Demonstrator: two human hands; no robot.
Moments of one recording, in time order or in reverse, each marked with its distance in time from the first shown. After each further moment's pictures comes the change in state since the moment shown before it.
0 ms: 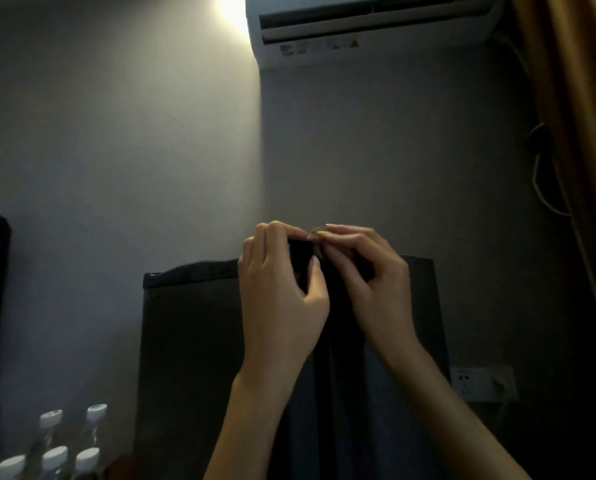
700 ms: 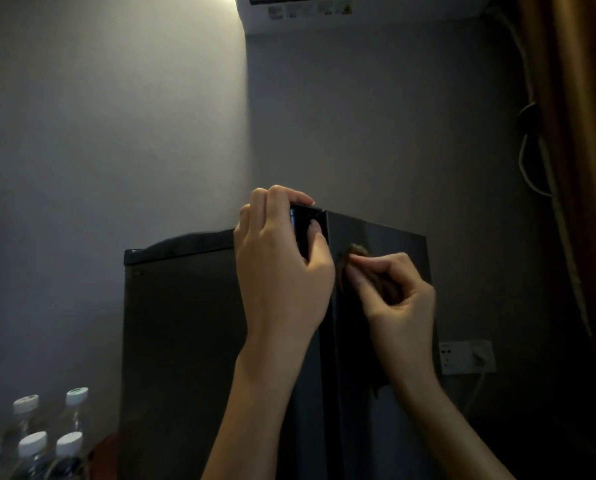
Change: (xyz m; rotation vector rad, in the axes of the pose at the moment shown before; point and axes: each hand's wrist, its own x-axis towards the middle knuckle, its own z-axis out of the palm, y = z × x) left_hand -0.002 0.001 -0.001 -0.066 -0.002 -0.077; right_hand -0.053 -0.002 -0.001 0.169 0.155 0.286
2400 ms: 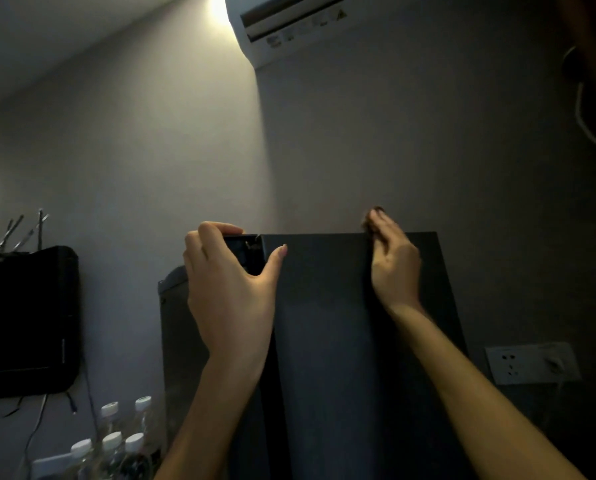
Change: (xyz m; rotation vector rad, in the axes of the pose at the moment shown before) left_hand -0.008 0.027 0.024 0.428 0.137 -0.103; right_hand 0.101 0.106 -0.037 -0.227 0.014 -0.019
